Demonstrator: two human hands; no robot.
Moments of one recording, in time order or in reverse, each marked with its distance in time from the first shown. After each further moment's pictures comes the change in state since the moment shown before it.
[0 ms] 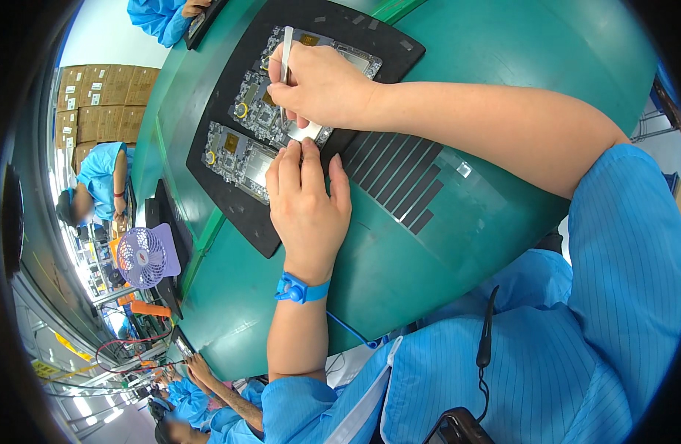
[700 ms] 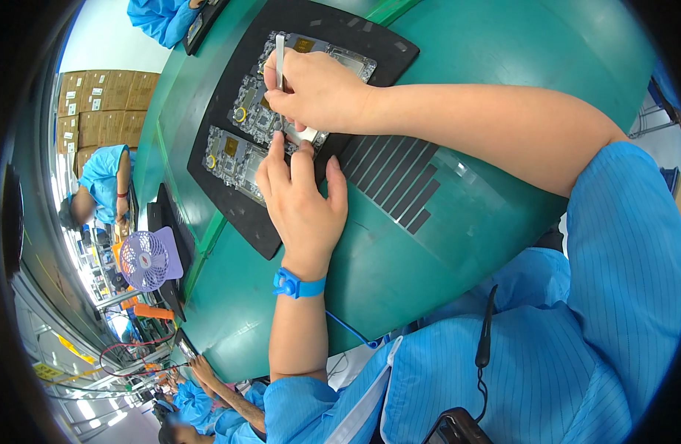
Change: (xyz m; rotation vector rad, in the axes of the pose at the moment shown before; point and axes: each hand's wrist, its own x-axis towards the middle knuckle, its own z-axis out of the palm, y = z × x) left_hand 0.004 -0.004 -0.003 -0.067 -0.049 -0.030; right_hand 0.002 0.011 0.004 -0.003 0.008 -0.066
